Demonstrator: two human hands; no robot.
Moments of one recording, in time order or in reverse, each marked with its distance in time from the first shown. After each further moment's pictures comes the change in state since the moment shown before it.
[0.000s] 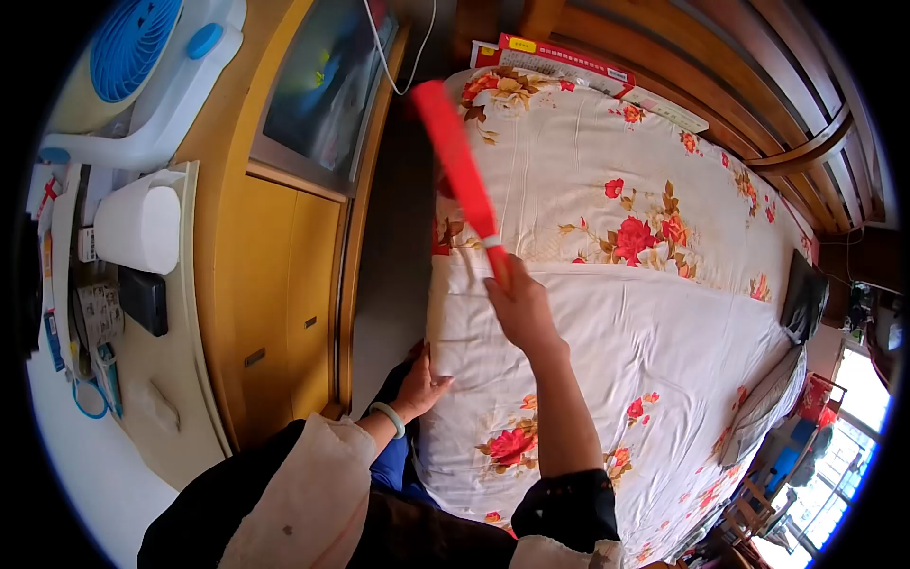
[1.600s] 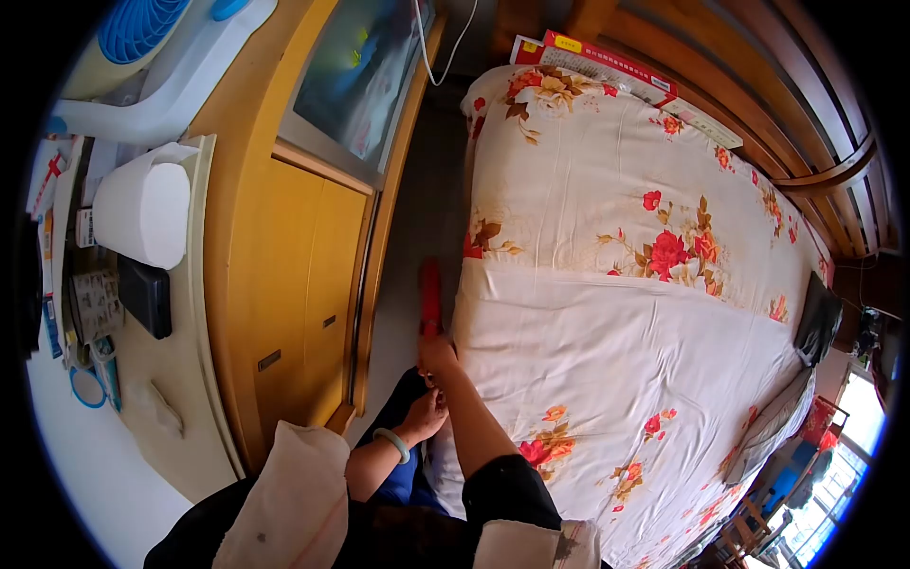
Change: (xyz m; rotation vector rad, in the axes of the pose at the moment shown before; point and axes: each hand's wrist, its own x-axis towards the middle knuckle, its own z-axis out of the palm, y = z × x) left_hand -0.042 -0.064 0.011 0.110 -0.132 -0.243; right_hand -0.075 0.163 0.289 0.897 -0.483 0.935
